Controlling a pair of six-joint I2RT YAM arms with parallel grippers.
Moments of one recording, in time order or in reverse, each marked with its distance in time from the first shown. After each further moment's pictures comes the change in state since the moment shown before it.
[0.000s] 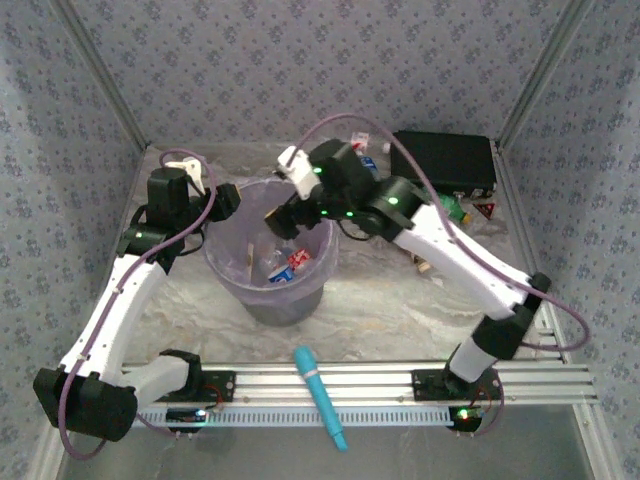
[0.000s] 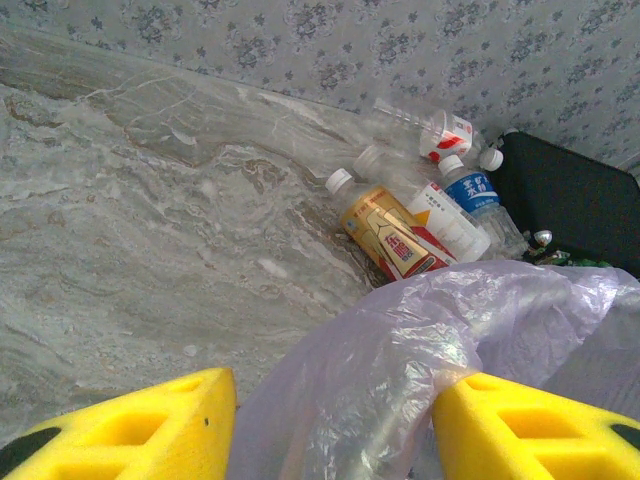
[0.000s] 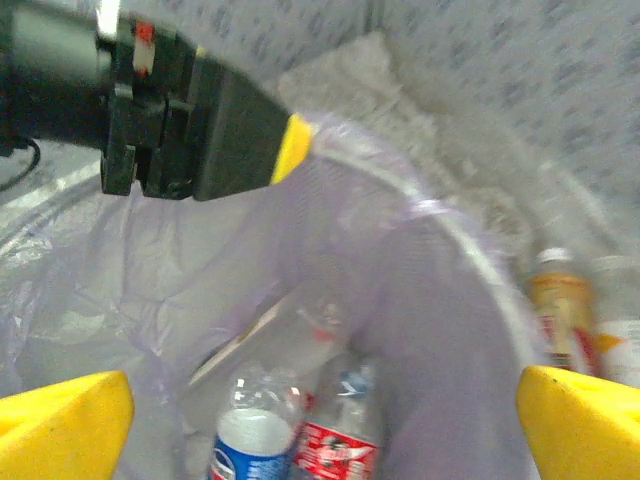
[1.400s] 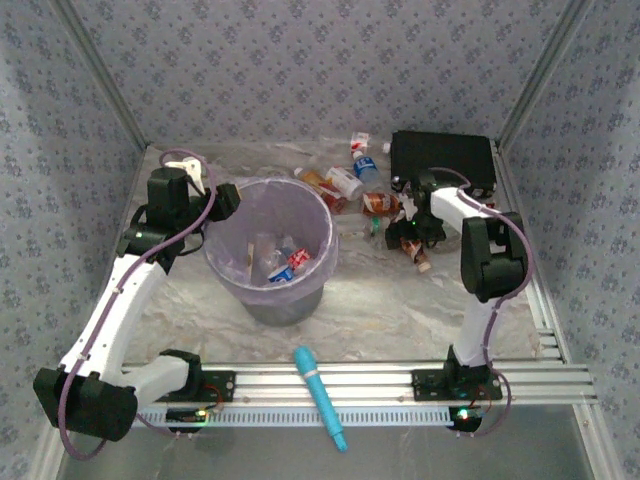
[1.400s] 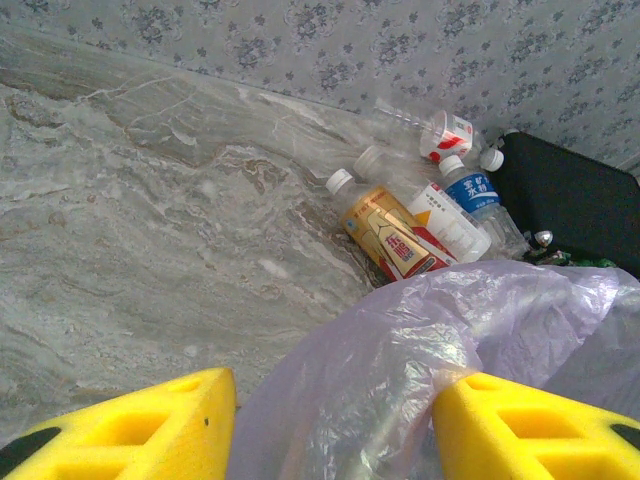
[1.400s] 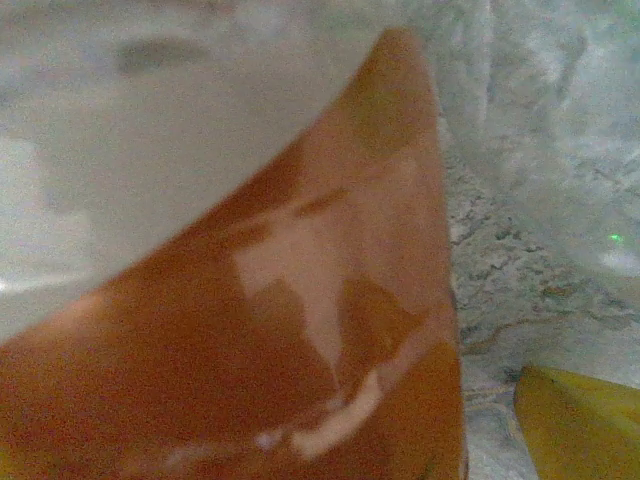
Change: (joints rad) left arm 0.000 0.001 0.000 0.000 0.000 0.000; right arm -0.753 0.365 -0.536 0.017 -0.053 -0.032
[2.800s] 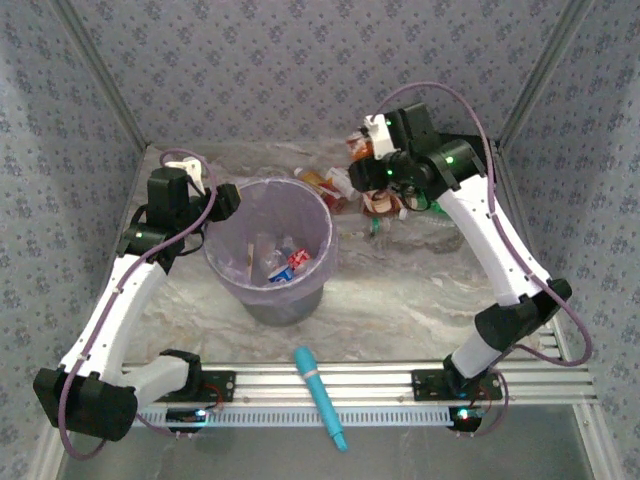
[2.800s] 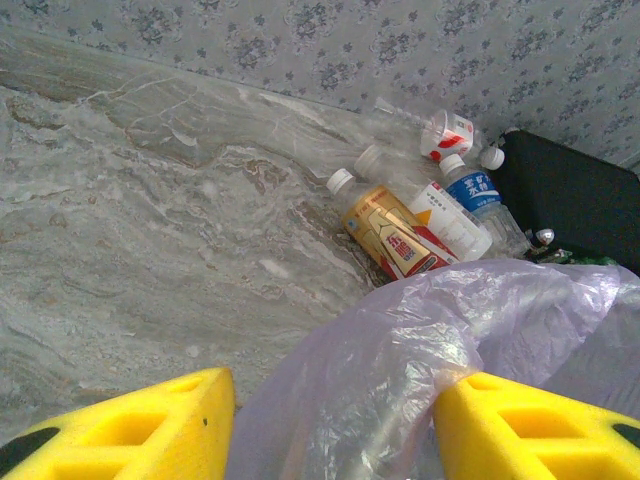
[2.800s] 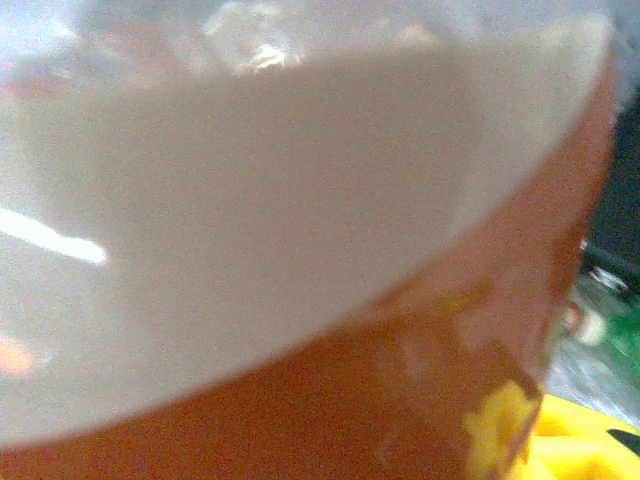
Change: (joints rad) left arm 0.000 0.000 0.000 0.000 0.000 0.008; right arm 0.388 -0.325 0.658 -0.303 -0.013 0.139
